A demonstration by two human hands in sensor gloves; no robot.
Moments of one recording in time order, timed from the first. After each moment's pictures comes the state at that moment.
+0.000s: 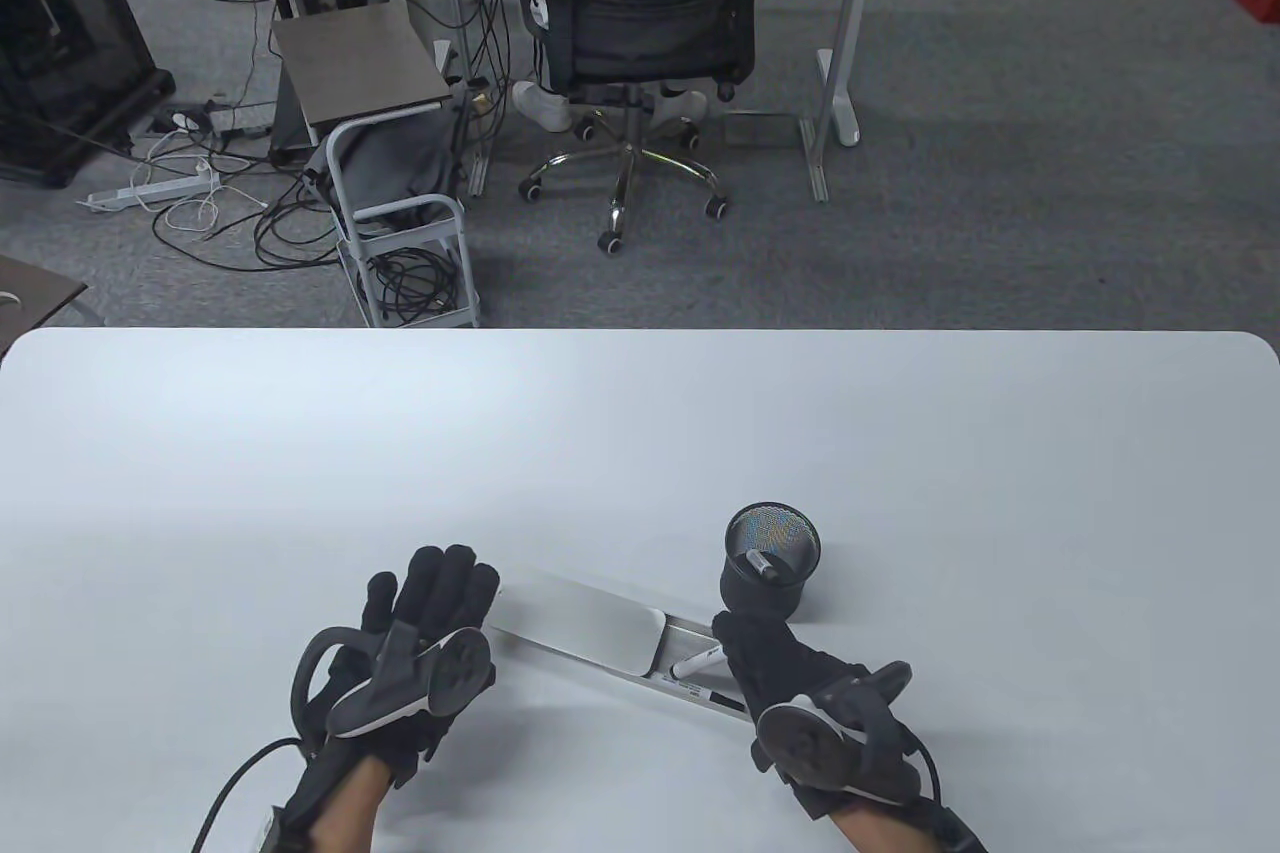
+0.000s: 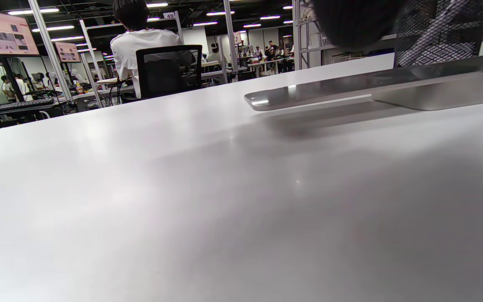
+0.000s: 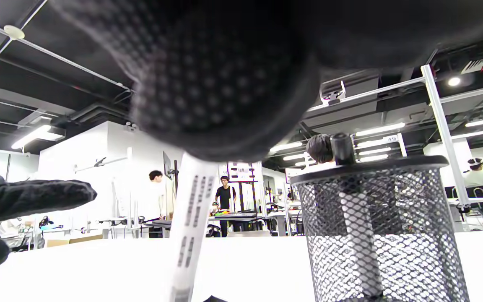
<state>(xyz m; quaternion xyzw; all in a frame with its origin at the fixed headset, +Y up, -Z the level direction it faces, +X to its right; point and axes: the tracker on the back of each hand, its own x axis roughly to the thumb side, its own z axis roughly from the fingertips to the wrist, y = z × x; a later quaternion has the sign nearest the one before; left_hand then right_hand) -0.212 -0.730 -0.311 -0.03 -0.15 -0.10 0.98 0.120 -0.696 -0.269 0.23 -0.24 0.94 0.11</state>
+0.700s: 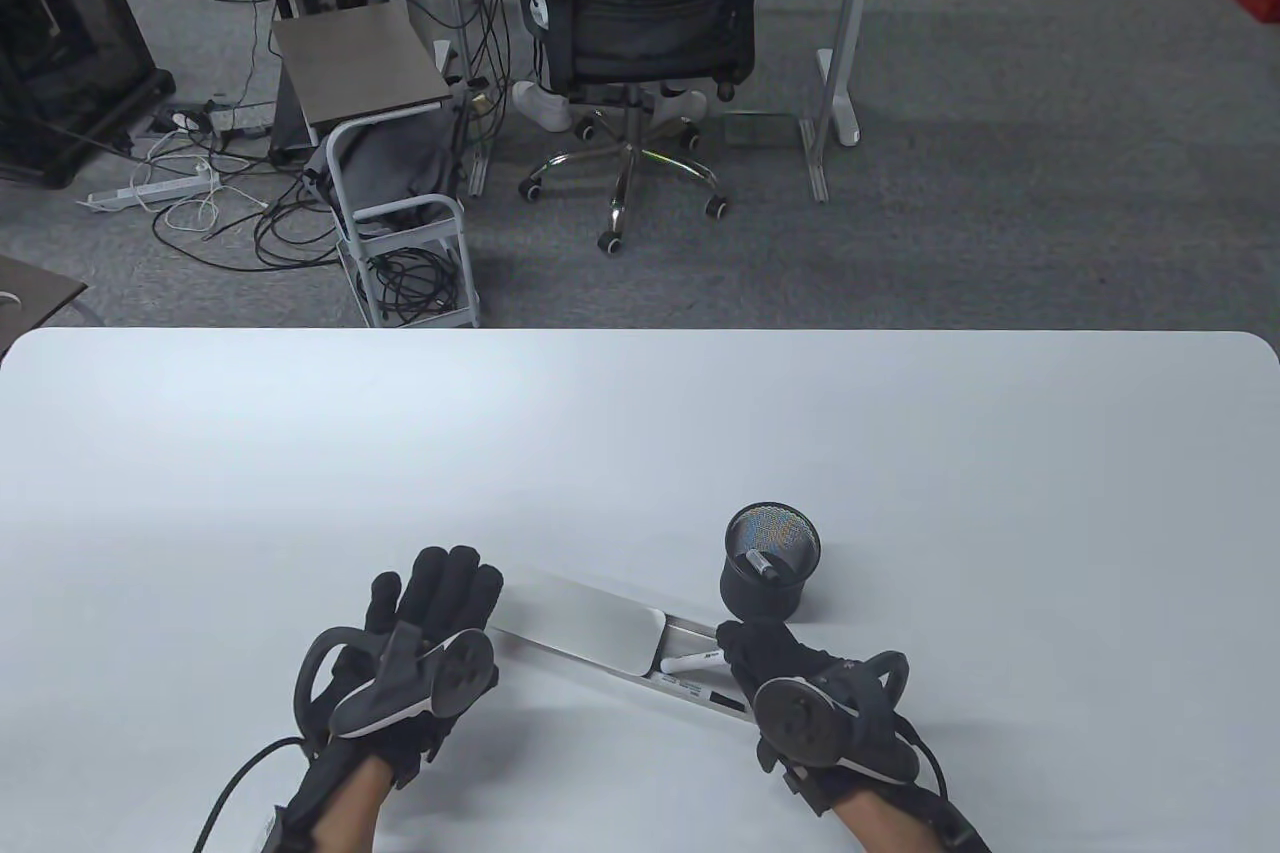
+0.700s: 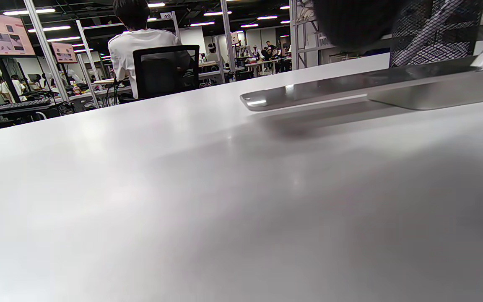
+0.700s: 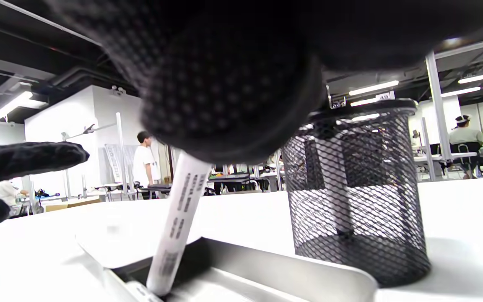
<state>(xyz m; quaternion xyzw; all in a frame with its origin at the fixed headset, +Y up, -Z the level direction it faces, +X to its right) -0.210 -0.730 -0.310 -0.03 -0.15 -0.10 0.98 0.124 -0.702 -0.281 0.22 -0.15 0.96 0.10</state>
